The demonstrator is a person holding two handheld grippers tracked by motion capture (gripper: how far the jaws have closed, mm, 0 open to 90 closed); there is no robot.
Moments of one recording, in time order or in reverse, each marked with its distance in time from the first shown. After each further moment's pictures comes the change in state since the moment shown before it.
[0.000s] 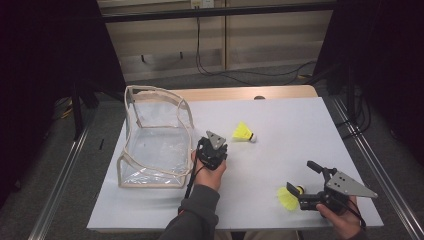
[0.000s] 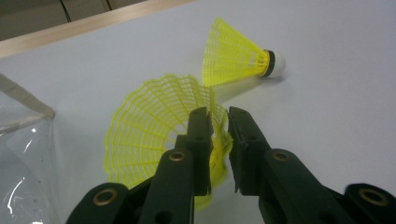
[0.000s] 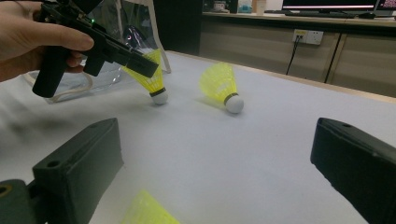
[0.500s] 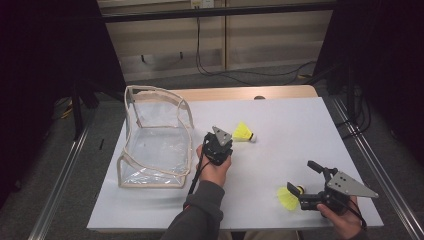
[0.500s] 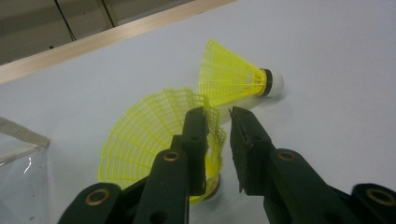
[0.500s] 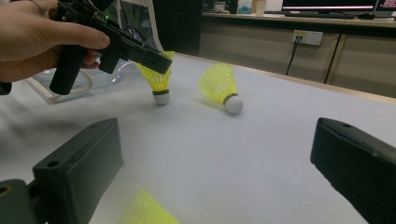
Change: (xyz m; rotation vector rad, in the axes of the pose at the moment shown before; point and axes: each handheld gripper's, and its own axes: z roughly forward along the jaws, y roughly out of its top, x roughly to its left) left arm -0.005 0.009 0.014 -0.028 0.011 0.037; right arm -0.001 0.000 -0.001 -0.003 0.000 -0.003
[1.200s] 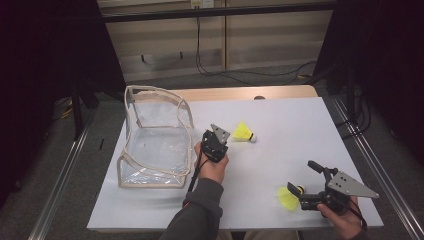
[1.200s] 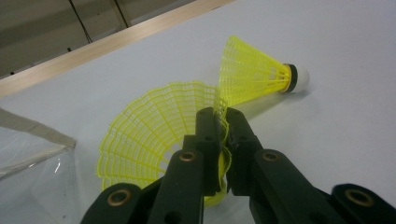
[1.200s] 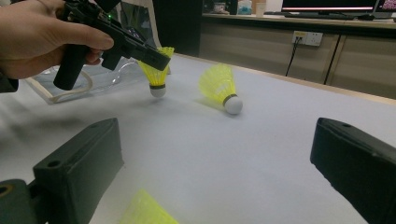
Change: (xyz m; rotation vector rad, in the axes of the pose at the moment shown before) left arm 0.010 0.002 0.001 0.031 0.058 0.032; right arm 0.000 0.000 -0.001 -0.001 -0.001 -0.001
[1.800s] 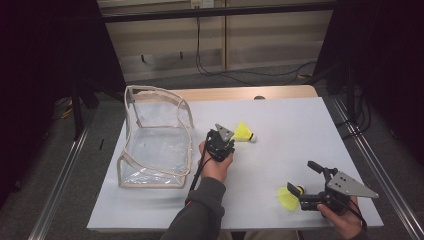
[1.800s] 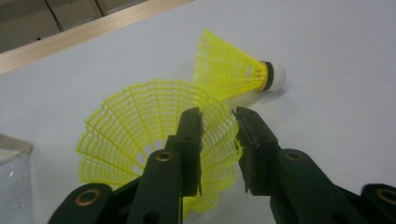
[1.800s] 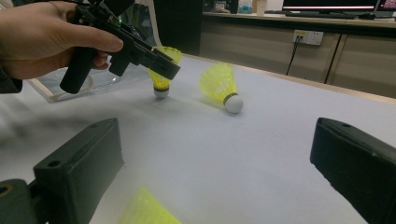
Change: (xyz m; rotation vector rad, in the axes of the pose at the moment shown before) left arm -0.010 0.005 0.011 0.016 -0.099 -0.023; right arm 0.000 0.000 0.000 0.004 0.003 -0.004
